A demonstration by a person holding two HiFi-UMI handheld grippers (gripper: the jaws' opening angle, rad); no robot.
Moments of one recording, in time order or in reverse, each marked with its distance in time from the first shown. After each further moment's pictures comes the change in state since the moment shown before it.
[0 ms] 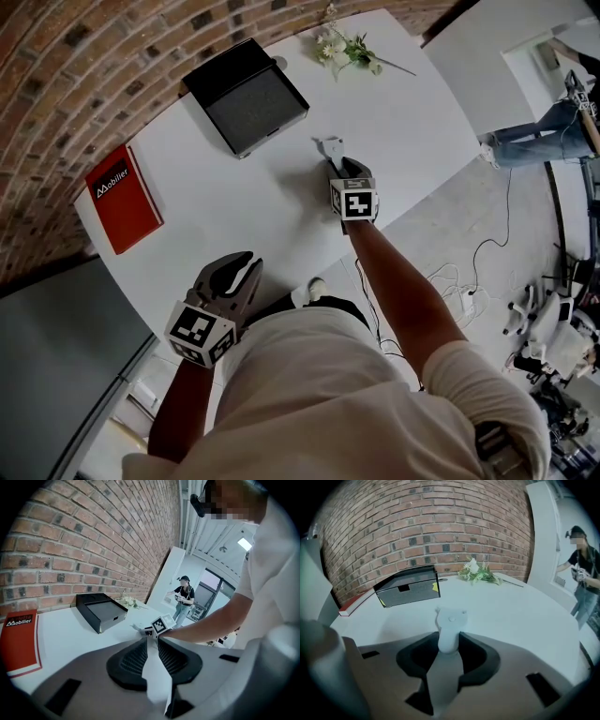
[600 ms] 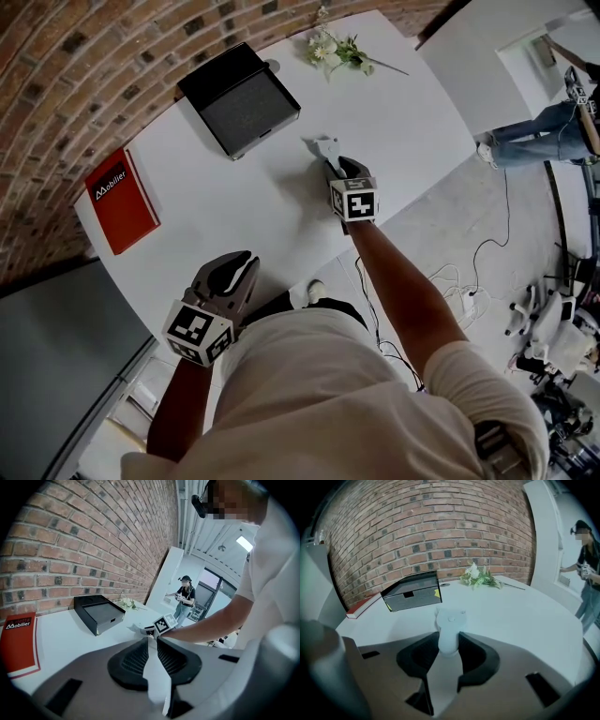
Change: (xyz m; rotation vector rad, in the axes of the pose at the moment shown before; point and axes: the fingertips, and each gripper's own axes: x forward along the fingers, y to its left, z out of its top) left arm 0.003 -0.011 0.000 0.015 -0.001 0.007; right arm -0.014 -0.004 0.009 -0.003 -0.044 0.064
